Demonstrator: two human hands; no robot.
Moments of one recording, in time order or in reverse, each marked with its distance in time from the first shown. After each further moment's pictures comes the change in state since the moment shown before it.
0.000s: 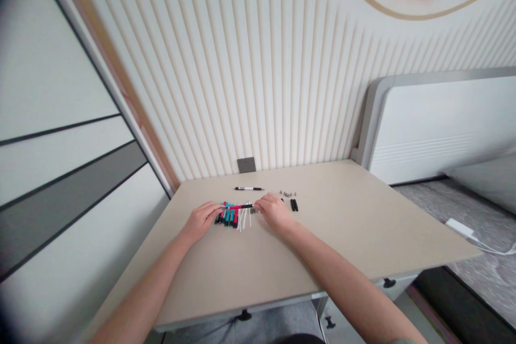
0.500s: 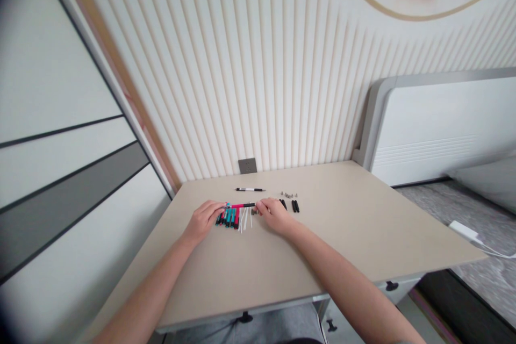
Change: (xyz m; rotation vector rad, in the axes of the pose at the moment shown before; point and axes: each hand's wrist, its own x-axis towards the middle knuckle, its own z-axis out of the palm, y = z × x) left_hand 0.002 0.007 0.001 0.086 0.117 0.131; right_hand 0.001 -0.002 -0.001 0.319 -0.116 0.229
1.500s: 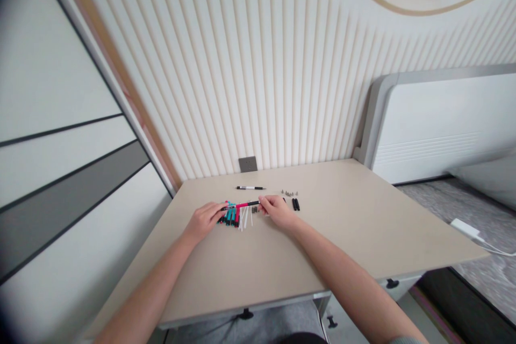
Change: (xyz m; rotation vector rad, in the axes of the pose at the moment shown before) left_hand -0.001 0.001 0.000 0.053 -0.048 0.041; right_hand 0.005 0.012 0.005 0.397 0.005 0.234
